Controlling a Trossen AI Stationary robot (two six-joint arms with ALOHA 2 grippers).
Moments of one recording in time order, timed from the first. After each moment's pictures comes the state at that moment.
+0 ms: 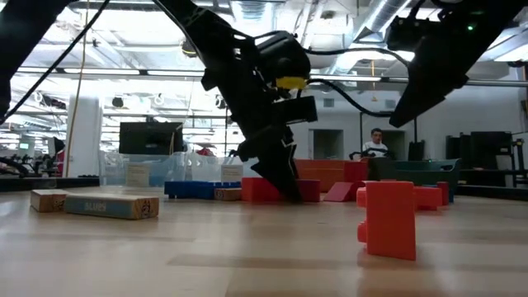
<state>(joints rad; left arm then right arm) 0.06 2.07 1.36 -0.24 -0.03 0.27 0.32 1.23 0.76 -0.60 0.58 0.63</state>
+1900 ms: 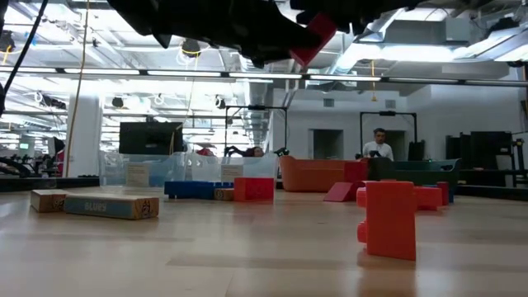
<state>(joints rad) -0.05 1.65 0.97 0.55 -0.04 0.18 0.31 1.38 0.76 0.52 0.57 -0.16</state>
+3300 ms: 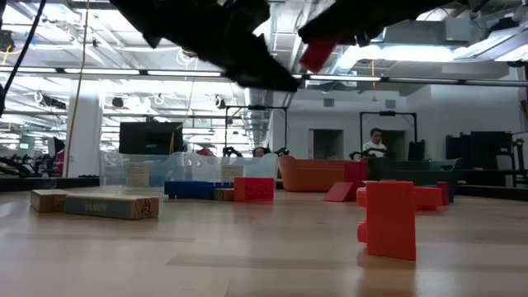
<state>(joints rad) -0.04 1.60 0.97 0.22 -0.15 0.12 0.24 1.34 0.76 0.32 0.58 -0.08</state>
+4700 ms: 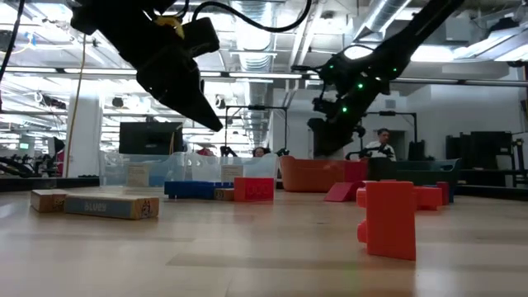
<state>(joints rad) -0.16 1.44 0.81 -0.10 -0.41 -0.09 -0.63 1.69 1.02 -0.09 0.22 0.01</state>
